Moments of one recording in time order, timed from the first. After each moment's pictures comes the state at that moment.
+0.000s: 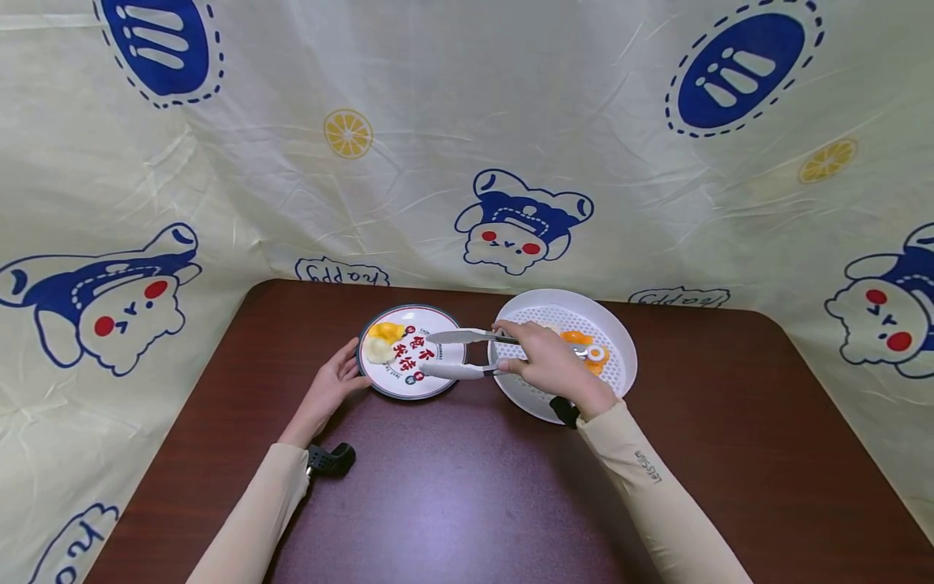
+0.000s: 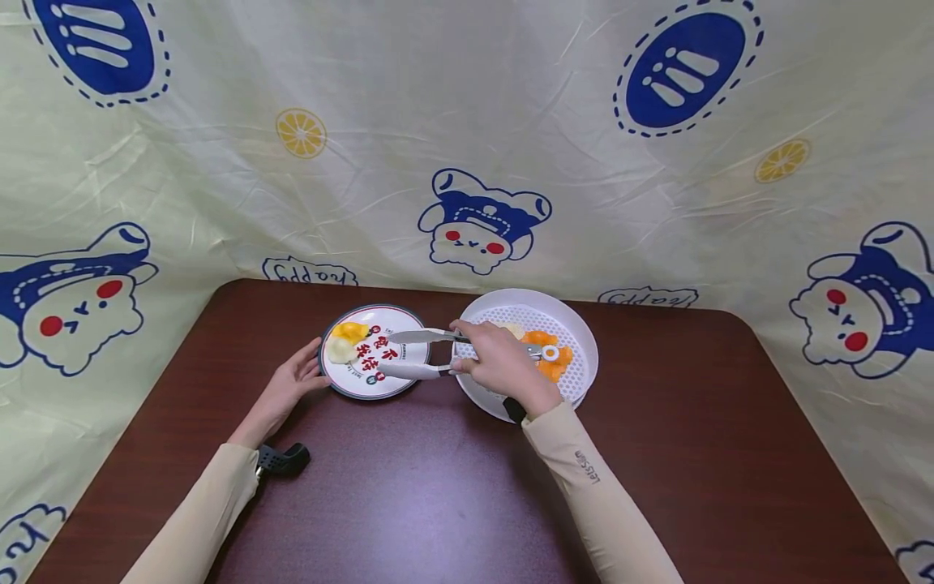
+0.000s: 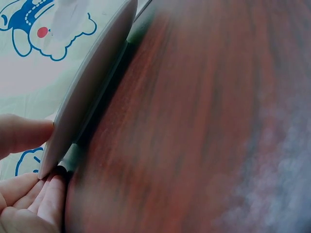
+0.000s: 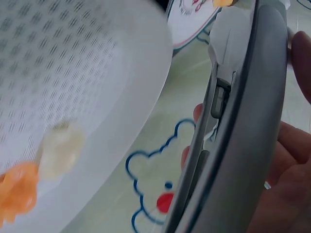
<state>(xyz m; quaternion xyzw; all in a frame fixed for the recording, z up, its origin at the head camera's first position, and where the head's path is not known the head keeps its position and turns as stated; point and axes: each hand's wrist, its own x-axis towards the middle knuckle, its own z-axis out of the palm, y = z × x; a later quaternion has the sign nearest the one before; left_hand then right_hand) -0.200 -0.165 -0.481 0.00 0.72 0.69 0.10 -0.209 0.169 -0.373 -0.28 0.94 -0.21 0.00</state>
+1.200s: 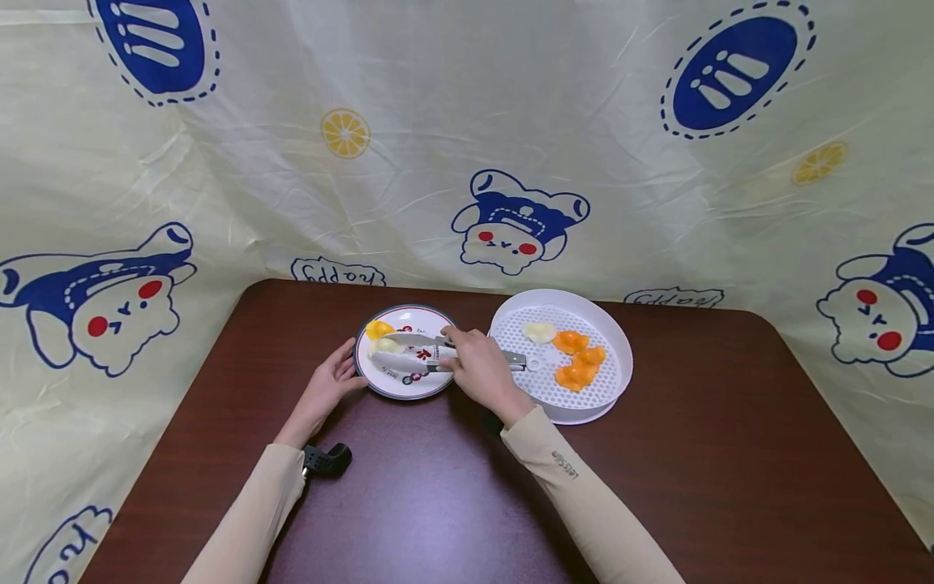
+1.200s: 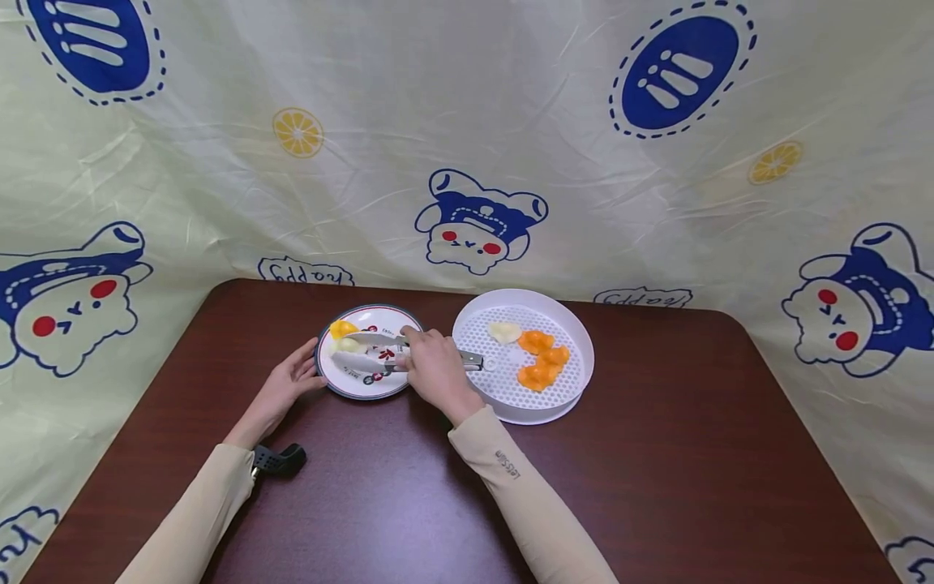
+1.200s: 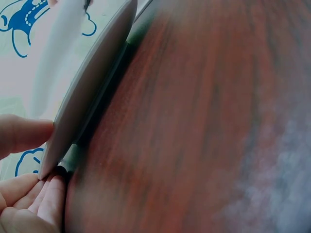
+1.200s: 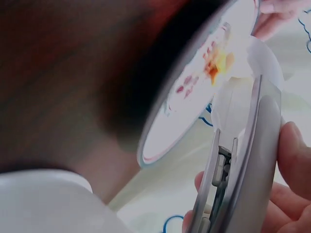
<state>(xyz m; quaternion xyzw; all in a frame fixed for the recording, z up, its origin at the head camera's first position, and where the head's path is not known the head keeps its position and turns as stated) -0.201 -0.164 -0.480 0.02 0.72 0.69 0.09 -0.211 0.090 -0.408 -0.24 0.95 -0.18 -0.07</state>
